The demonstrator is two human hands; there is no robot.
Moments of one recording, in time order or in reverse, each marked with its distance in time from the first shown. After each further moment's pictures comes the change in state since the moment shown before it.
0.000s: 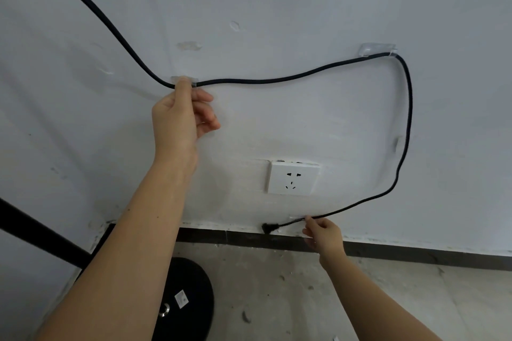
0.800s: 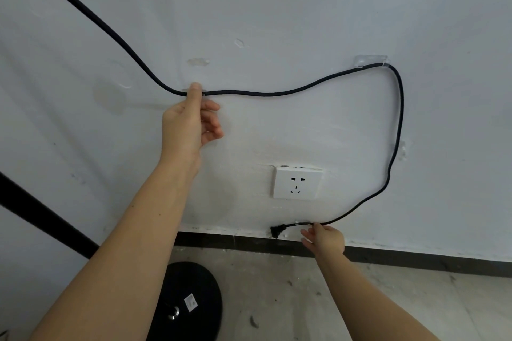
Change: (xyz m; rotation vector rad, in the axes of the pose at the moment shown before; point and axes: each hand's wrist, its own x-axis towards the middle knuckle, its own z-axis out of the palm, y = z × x) left_hand 0.001 0.011 0.002 0.059 -0.017 -0.051; right_hand 0.000 -0.010 0.018 0.231 0.060 0.208
